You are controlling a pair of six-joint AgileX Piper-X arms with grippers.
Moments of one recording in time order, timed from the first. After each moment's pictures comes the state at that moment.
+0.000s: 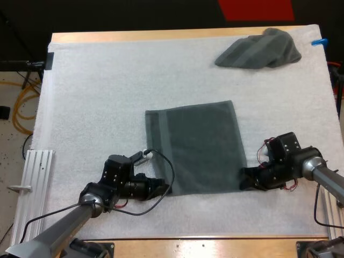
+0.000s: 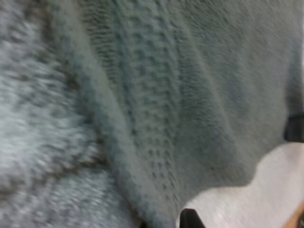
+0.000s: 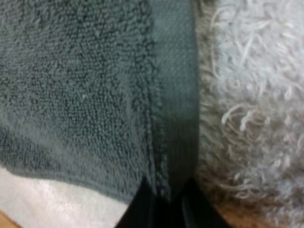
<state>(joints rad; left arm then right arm) -0.35 1.26 -0.27 0.11 0.78 -2.43 0.31 1.48 -0.56 0.63 -0.62 -1.48</state>
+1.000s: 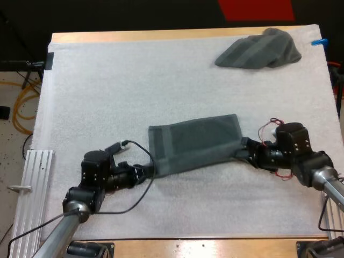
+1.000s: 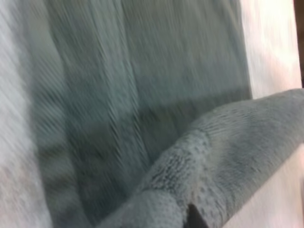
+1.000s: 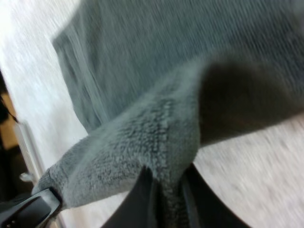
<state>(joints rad) -0.14 1.08 -0.27 0.11 0.75 -2.35 0.32 1.29 -0.55 0.26 -0.60 -0.94</state>
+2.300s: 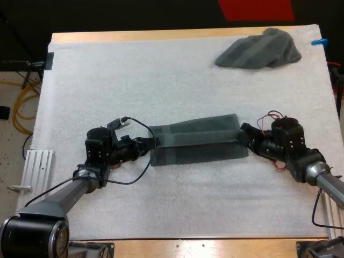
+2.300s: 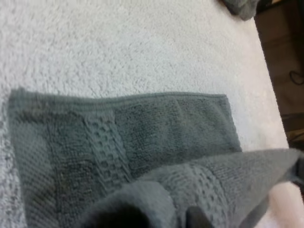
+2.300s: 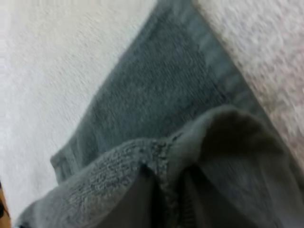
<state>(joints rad) -0.09 1.52 -0.41 -0.34 0.82 -2.34 0.32 1.39 -0.55 0.03 -0.34 -0.84</state>
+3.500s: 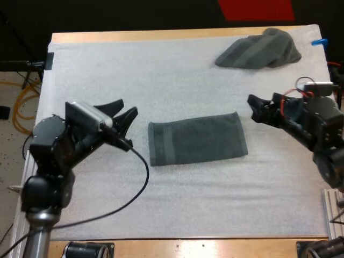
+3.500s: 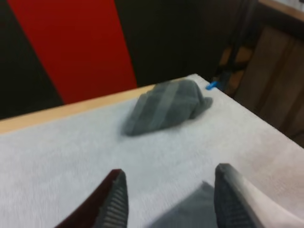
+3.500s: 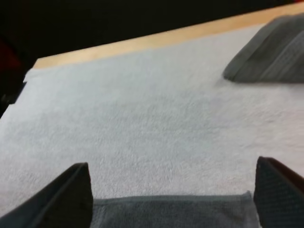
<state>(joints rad) -0.09 0.78 -0.81 0.43 0.60 -1.83 0.32 1.02 -0.81 0.34 -0.16 -1.50</state>
